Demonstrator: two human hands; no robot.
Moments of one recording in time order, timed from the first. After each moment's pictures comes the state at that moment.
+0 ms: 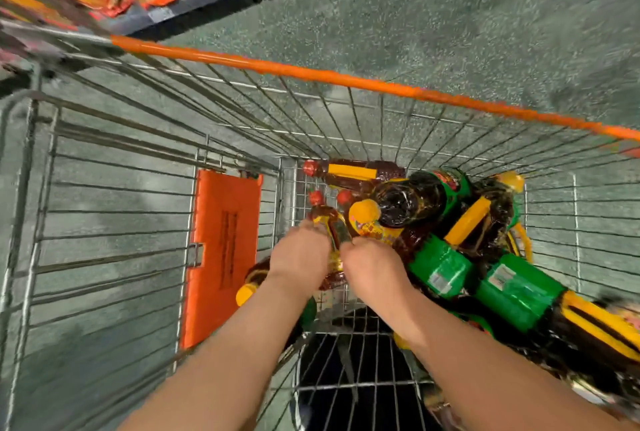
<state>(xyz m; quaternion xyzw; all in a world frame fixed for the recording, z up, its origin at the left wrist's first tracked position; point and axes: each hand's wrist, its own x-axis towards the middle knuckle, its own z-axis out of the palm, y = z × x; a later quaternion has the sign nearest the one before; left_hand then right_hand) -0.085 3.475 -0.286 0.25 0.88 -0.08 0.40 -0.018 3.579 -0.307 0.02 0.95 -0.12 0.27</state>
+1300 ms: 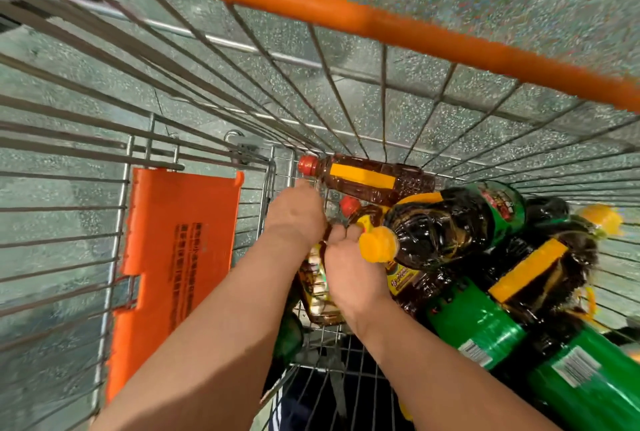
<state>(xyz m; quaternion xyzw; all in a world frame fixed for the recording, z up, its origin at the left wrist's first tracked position) -0.160 3.508 -0.401 0.03 0.90 0.02 0.43 -0.055 3.563 -0.408 0.01 0.95 0.01 0.30</state>
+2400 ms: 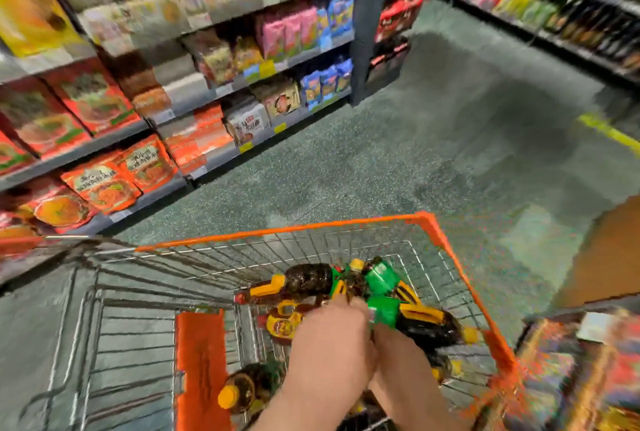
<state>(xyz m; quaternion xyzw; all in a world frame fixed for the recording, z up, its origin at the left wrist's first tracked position) -0.010 3.541 0.004 0.44 0.86 0.05 0.25 0.082 3.617 -0.068 0.37 0.87 -0.27 0.18</state>
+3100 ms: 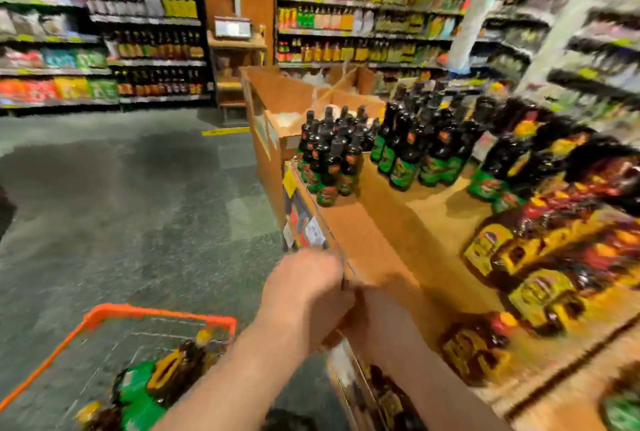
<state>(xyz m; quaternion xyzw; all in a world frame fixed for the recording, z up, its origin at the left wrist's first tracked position) 0.279 3.611 0.177 0.87 0.47 0.03 0.11 0.397 3.565 0.115 0.76 0.59 -0.24 -0.11</state>
